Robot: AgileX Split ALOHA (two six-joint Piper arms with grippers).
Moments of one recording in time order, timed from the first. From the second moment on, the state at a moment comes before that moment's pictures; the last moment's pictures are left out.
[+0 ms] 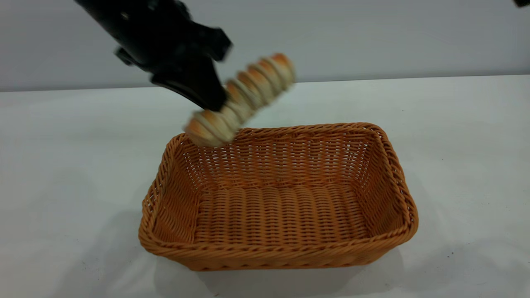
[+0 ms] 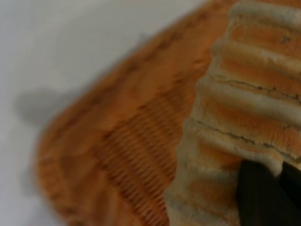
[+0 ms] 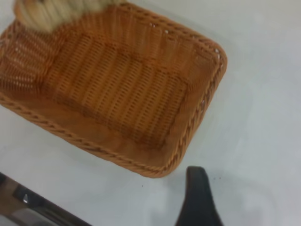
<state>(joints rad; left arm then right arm) -0.43 1.88 -1.21 -0.55 0.53 0.50 0.41 1.09 -0.94 0.11 0.80 -0.09</state>
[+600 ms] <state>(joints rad) -0.48 1.97 -1.21 -0.58 0.44 0.68 0.41 0.96 -0.94 0.11 0.91 -0.09</state>
